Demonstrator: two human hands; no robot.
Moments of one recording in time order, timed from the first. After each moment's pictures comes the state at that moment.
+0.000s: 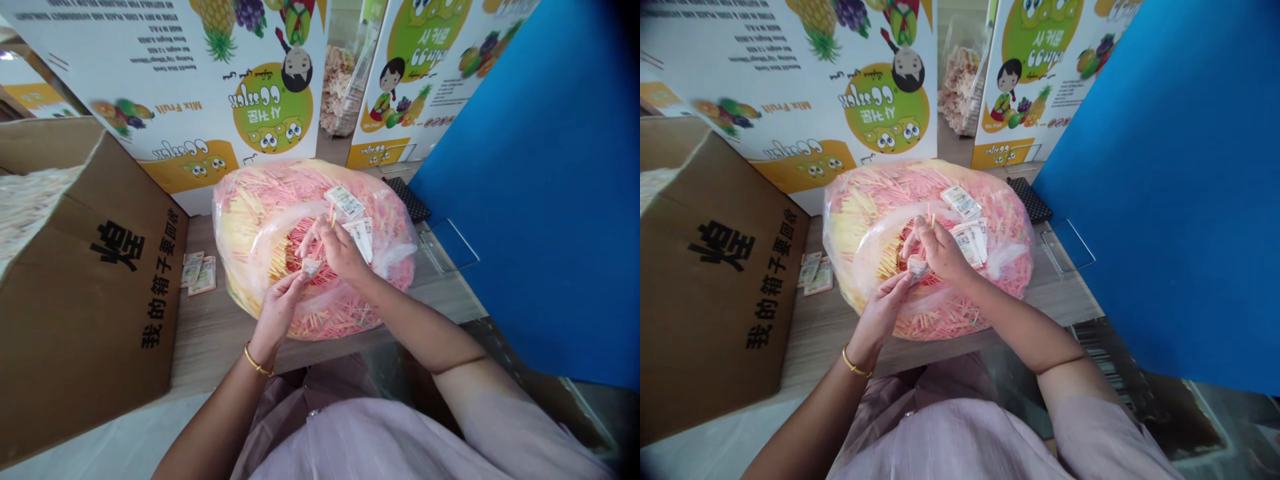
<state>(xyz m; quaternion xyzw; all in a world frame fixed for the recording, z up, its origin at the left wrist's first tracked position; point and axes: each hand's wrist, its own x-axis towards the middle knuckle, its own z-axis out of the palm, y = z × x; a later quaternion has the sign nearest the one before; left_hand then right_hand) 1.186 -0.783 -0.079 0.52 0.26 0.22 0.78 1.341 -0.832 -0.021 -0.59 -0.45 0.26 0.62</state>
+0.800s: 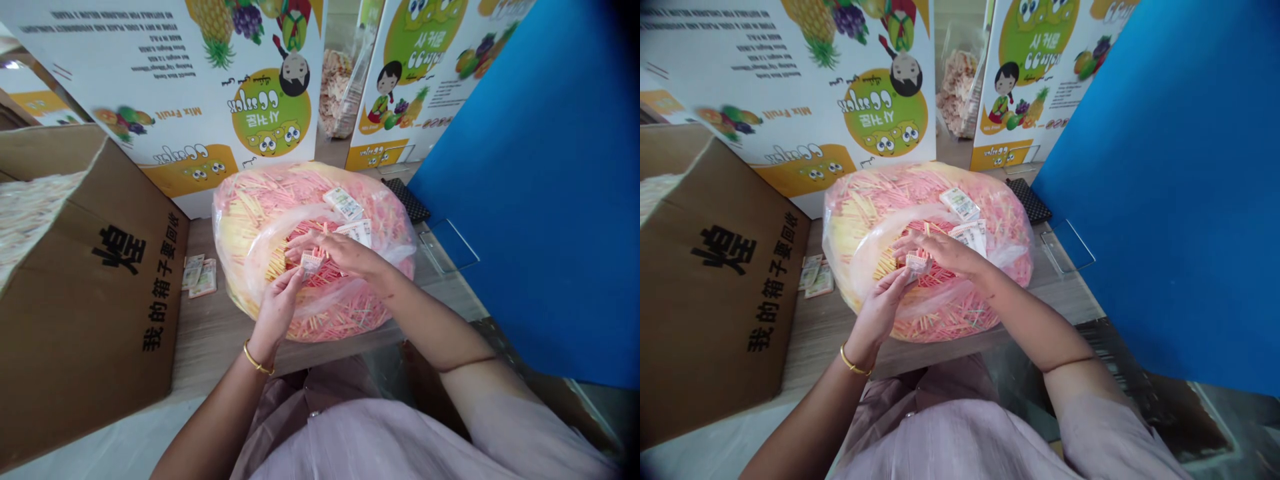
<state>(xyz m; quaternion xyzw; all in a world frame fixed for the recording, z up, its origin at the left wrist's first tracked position) 1.195 -0.780 -0.067 0.52 0.25 0.23 0.78 1.371 -0.841 -0.025 -0.53 -0.49 0.47 0.52</state>
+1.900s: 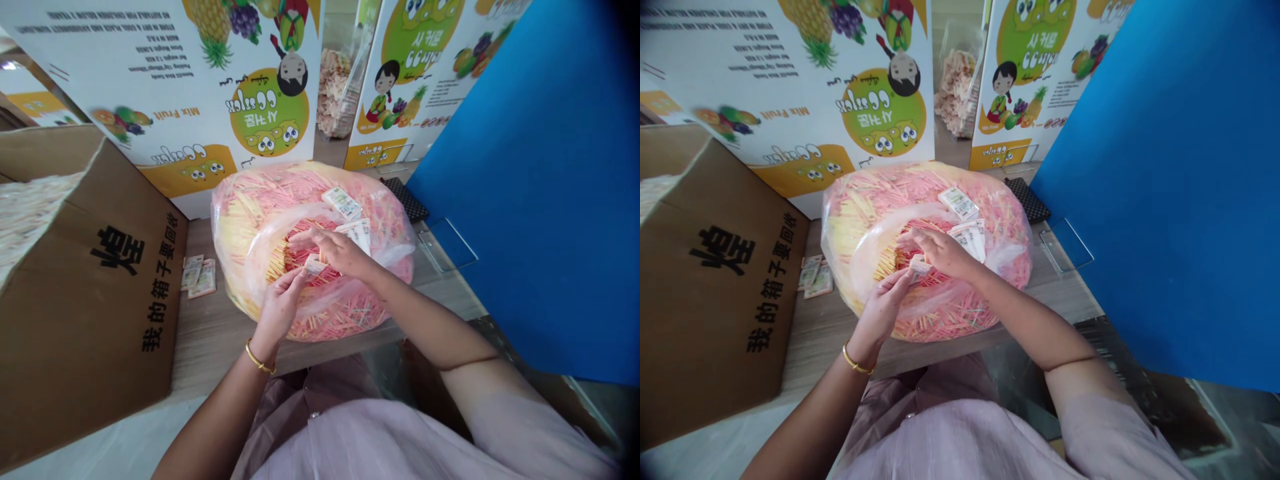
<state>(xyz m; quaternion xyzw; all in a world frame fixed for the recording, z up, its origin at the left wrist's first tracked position) 1.193 -0.781 -0.069 0.55 0.26 0.21 0.76 1.364 -0.840 -0.024 -0.58 -0.49 0.37 0.54</state>
